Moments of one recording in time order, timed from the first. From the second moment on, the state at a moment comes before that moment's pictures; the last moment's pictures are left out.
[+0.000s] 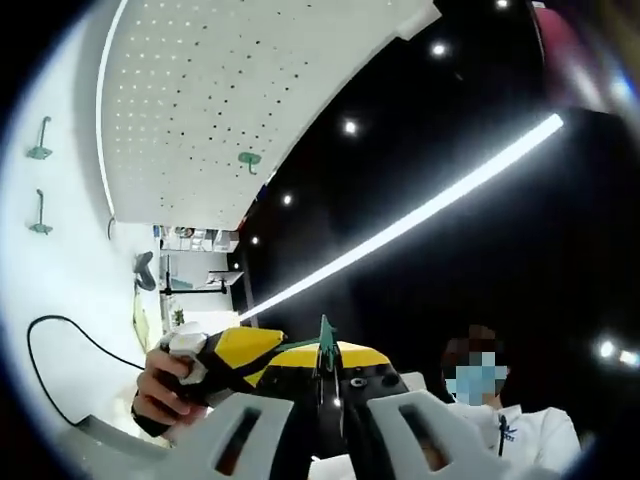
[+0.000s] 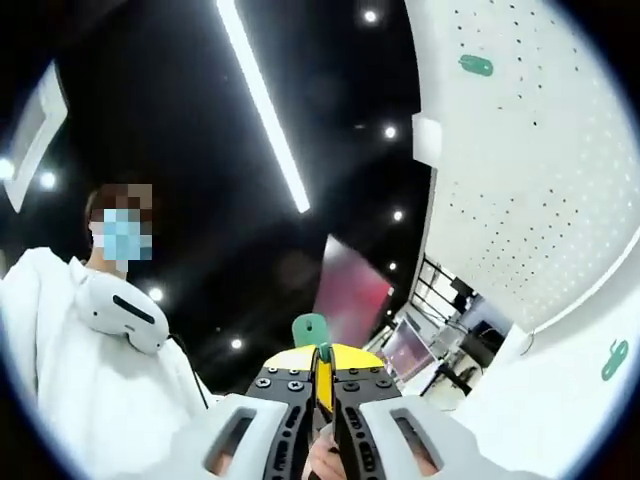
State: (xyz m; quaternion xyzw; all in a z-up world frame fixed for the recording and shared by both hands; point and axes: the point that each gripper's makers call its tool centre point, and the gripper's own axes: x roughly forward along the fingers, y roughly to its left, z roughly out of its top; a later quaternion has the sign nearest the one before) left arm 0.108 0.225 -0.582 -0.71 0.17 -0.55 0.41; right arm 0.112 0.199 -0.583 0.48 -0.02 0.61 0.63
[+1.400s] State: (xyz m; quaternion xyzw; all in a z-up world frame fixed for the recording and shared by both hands) left arm 0.112 0.220 -0.597 -0.56 0.11 -0.54 0.62; right arm 0.110 0.215 -0.578 0.38 0.04 0.62 0.69
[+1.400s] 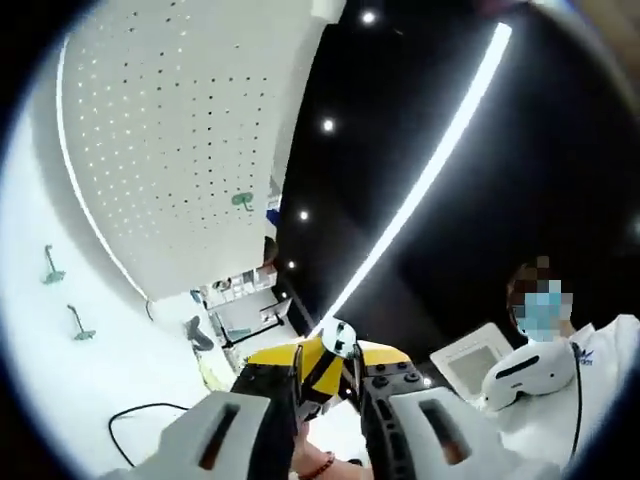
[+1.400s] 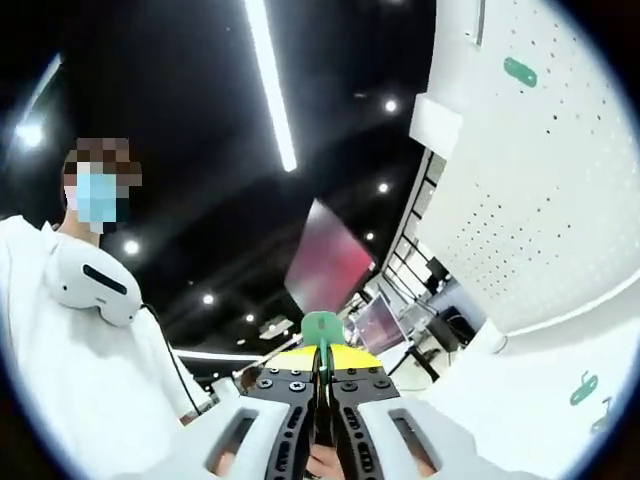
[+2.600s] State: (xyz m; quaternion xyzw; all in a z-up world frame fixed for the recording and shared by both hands) left arm 0.106 0.210 -0.611 -0.45 0.12 -0.55 0.69; right arm 0.093 0.229 -0.622 0.28 0.17 0.63 0.70
